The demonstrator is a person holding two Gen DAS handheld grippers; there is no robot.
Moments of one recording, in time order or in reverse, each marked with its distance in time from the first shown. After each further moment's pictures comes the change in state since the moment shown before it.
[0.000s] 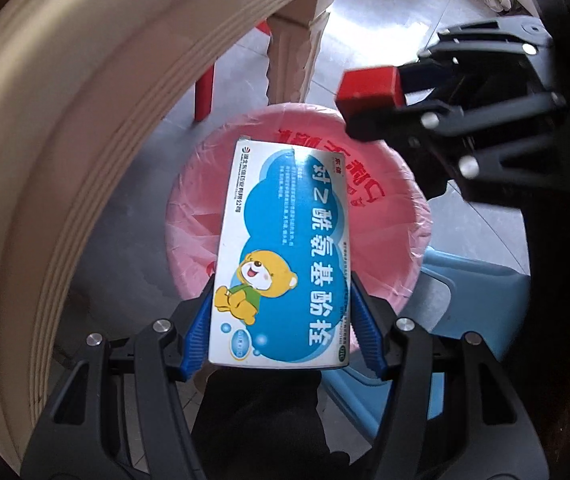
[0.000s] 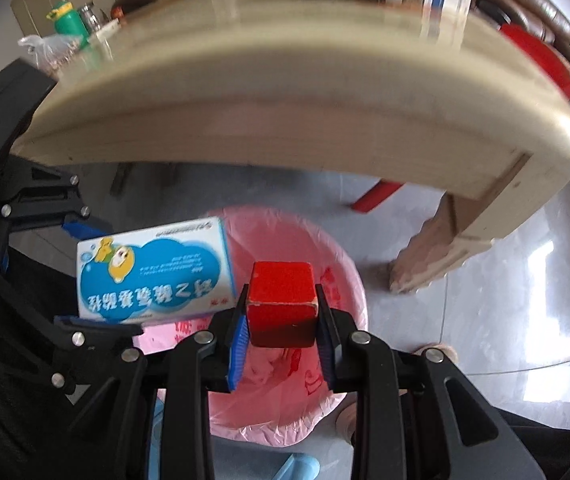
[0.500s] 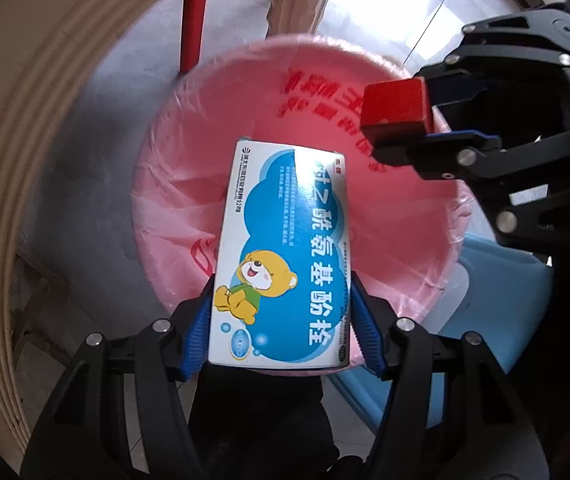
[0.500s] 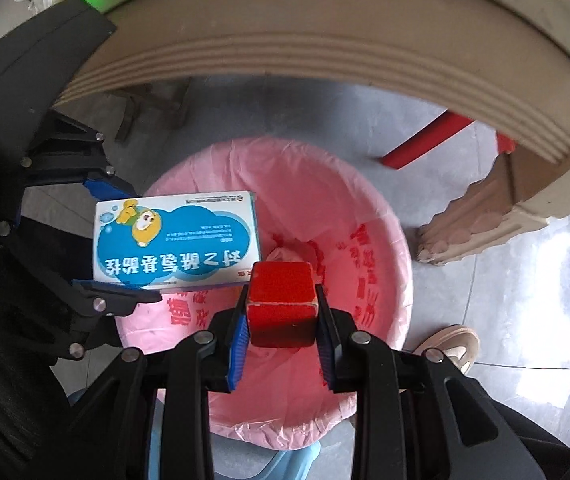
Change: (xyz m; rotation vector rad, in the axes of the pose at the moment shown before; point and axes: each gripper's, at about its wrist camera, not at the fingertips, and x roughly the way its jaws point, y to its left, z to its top) left arm 0.063 0.017 0.006 -0.008 0.164 -0.045; right arm 0.057 0.011 -0.011 -0.066 0.162 0.055
